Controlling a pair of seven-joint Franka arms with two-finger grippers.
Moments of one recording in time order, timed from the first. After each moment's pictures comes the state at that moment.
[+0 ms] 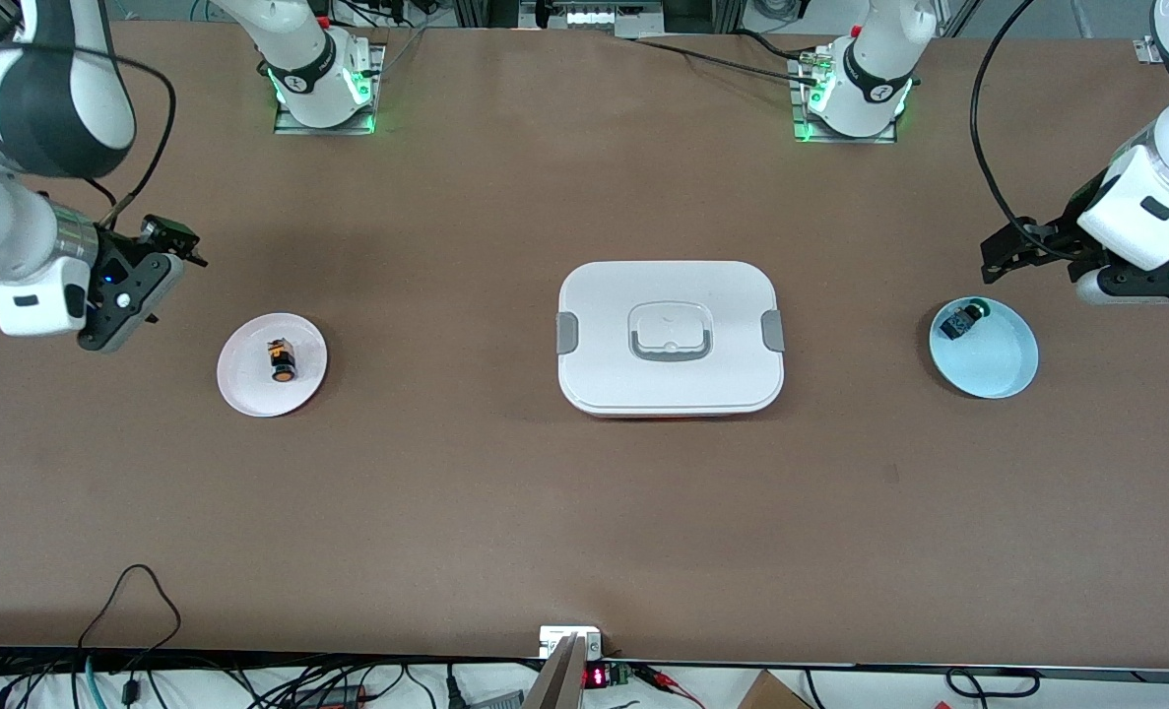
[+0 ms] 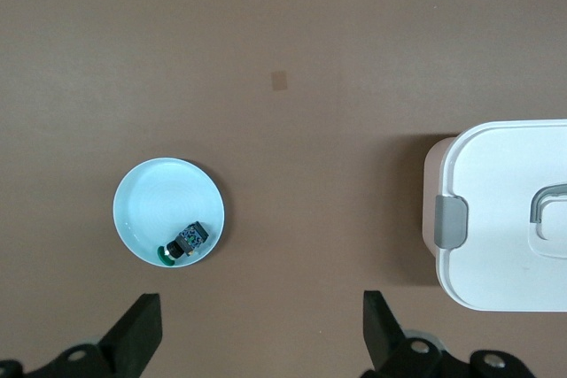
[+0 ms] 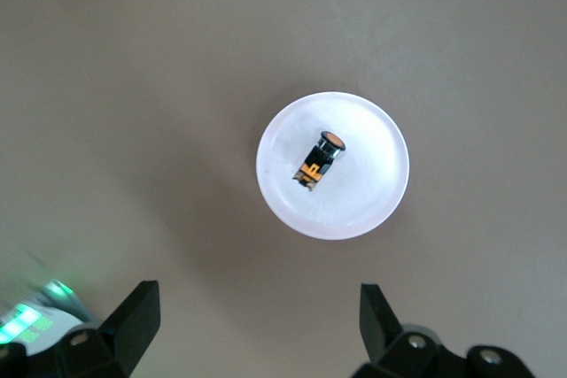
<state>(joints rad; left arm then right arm) -0.03 0.04 -0.04 -1.62 0.02 1.65 -0.10 0.09 0.15 -0.09 -1.78 0.02 1.75 -1.01</state>
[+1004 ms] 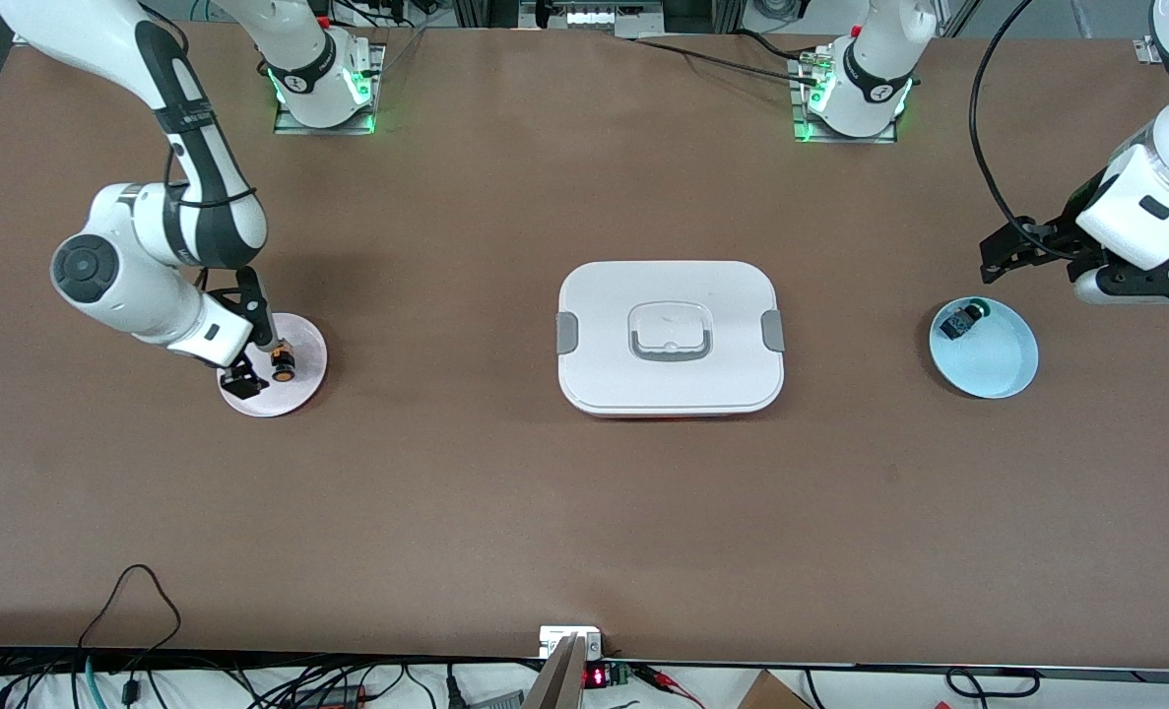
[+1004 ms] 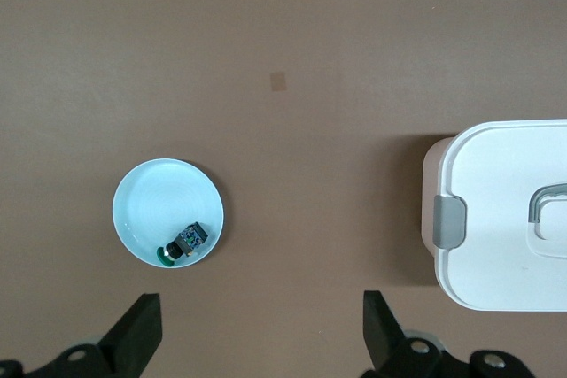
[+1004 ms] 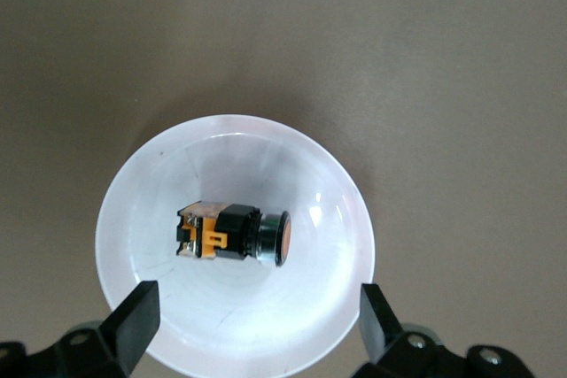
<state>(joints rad) -0.03 0.04 -0.04 -1.62 0.02 1.65 -0.10 0.11 0.33 -0.08 -2.13 0.01 2.46 -1.96</state>
